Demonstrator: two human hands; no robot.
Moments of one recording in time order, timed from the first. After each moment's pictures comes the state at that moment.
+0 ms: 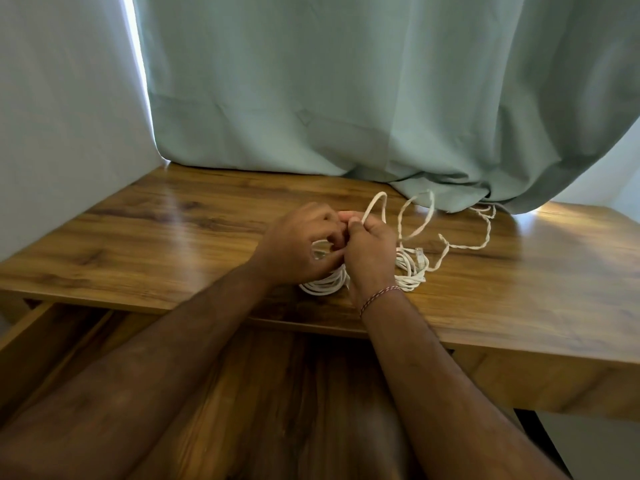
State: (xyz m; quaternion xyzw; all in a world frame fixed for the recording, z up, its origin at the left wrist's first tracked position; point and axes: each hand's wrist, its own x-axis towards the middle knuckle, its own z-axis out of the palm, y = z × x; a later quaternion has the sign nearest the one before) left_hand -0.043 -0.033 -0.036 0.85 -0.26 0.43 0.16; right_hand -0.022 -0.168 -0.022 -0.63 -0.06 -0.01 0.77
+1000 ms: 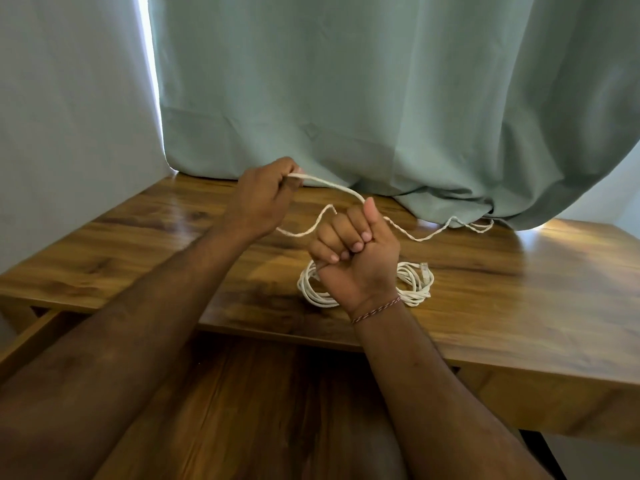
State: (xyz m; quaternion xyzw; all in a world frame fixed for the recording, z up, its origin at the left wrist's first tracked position) left_hand -0.036 0.024 0.029 0.86 -0.05 0.44 0.26; right_hand -0.032 -0.160 -0.005 -0.16 -0.27 0.32 0.89
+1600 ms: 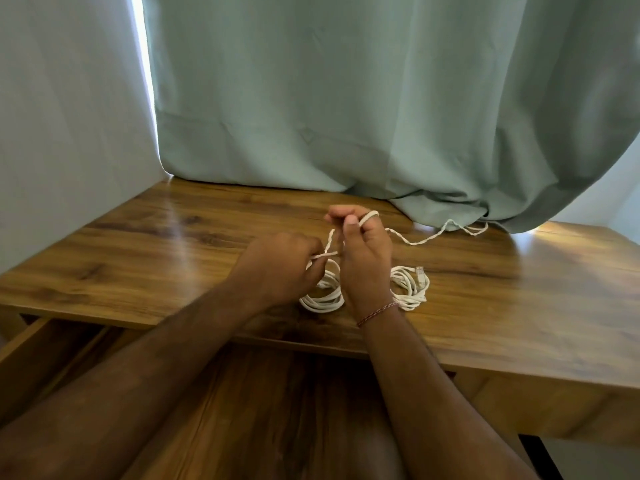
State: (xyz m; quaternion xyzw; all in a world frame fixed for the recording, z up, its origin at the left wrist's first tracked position) left_hand -0.077 -0.028 -0.012 0.95 -0.07 0.29 0.06; right_hand -0.013 -0.161 -0.020 -0.56 -0.27 -0.12 0.77
